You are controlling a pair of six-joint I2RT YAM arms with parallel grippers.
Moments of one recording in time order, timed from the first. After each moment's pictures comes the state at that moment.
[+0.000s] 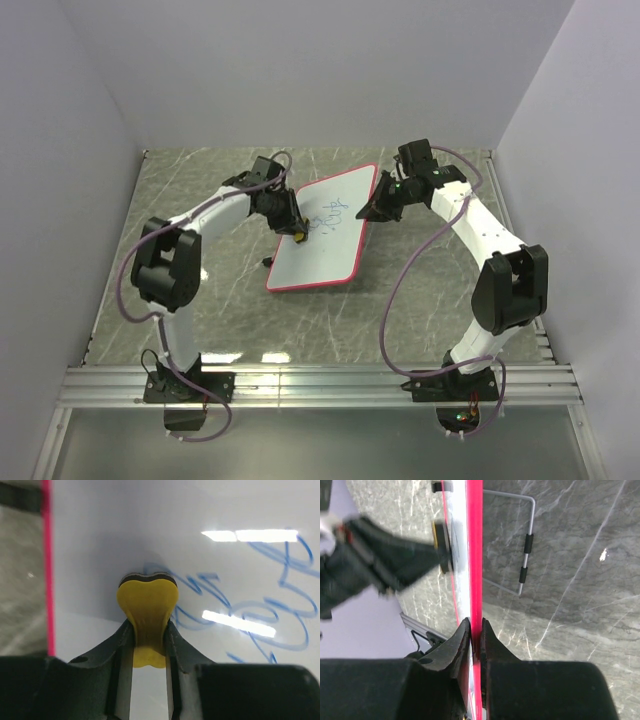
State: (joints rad) left arm -0.42 1.90 1.44 -0.54 0.37 -0.62; right arm 0.29 1.68 1.47 -0.77 -0.44 0.72
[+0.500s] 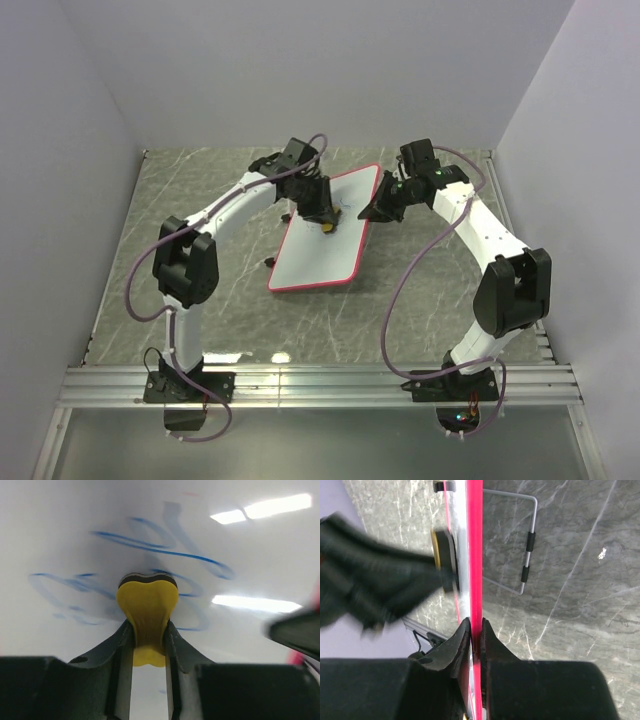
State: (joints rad) left arm -0.54 2.01 1.77 -0.75 0.36 -0.54; right arm 0.29 1.66 1.47 -0.79 -0.43 0.74
